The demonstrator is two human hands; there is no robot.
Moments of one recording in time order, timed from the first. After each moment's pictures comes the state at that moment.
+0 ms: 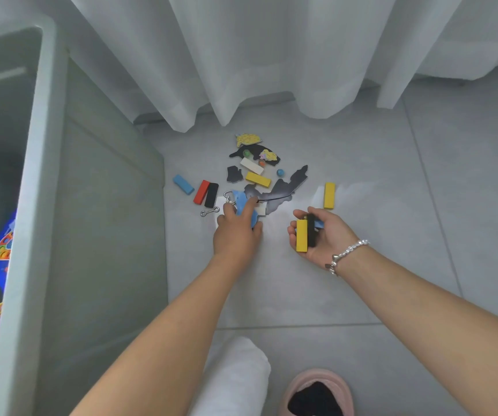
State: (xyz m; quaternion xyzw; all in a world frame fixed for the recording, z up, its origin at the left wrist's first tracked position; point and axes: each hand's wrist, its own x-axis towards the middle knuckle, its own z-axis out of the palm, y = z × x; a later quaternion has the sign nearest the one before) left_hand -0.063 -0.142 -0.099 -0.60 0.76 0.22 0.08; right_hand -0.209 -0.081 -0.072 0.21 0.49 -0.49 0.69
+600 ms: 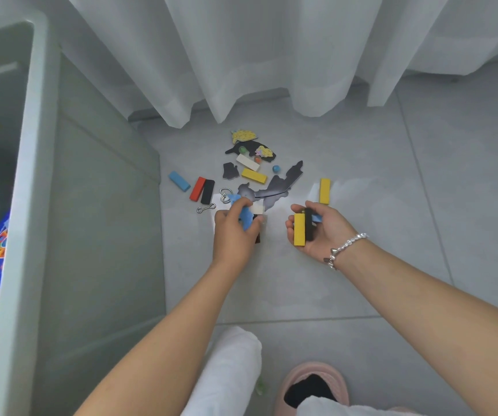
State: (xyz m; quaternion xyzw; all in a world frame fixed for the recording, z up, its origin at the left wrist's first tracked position) left_hand -0.065 -0.124 -0.080 -0.65 0.63 0.41 -0.10; right_hand -0.212 -0.080 -0.066 0.21 0.49 -0.49 0.69
